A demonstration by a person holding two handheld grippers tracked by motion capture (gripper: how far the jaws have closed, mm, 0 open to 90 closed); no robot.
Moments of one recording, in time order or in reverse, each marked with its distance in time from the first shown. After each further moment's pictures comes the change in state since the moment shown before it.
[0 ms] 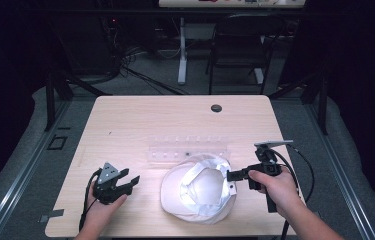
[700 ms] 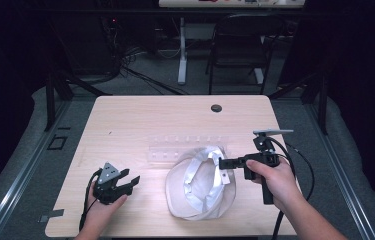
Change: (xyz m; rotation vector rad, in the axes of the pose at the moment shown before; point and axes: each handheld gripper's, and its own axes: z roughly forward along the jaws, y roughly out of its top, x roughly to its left) left arm -0.001 0.000 0.000 0.001 -0.002 0.001; right arm 0.037 0.014 -0.012 -0.072 0.163 -0.090
